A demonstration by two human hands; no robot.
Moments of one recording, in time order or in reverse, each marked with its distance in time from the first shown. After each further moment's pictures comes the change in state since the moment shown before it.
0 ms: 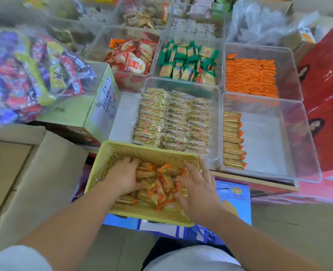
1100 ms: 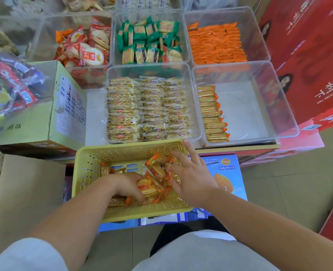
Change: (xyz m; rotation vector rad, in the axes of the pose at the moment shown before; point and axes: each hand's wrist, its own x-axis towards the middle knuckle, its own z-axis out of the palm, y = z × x) left_hand 0.045 0.017 0.022 -0.082 -0.693 0.149; right_hand -0.001 0.000 0.003 -0.006 -0.001 0.069
